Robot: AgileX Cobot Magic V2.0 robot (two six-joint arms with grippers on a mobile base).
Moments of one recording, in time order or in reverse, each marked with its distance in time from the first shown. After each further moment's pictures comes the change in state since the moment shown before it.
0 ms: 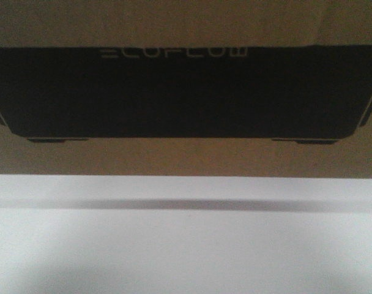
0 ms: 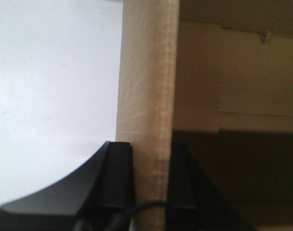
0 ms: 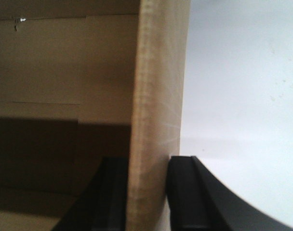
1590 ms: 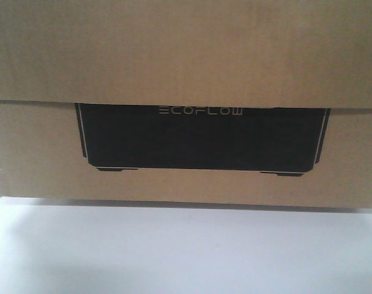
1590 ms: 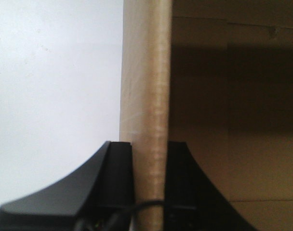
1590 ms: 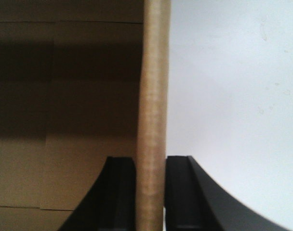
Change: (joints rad) left arm 0.008 0.625 -0.343 0.006 0.013 0.044; right arm -0.012 0.555 -0.173 -0.094 -0.136 -0.005
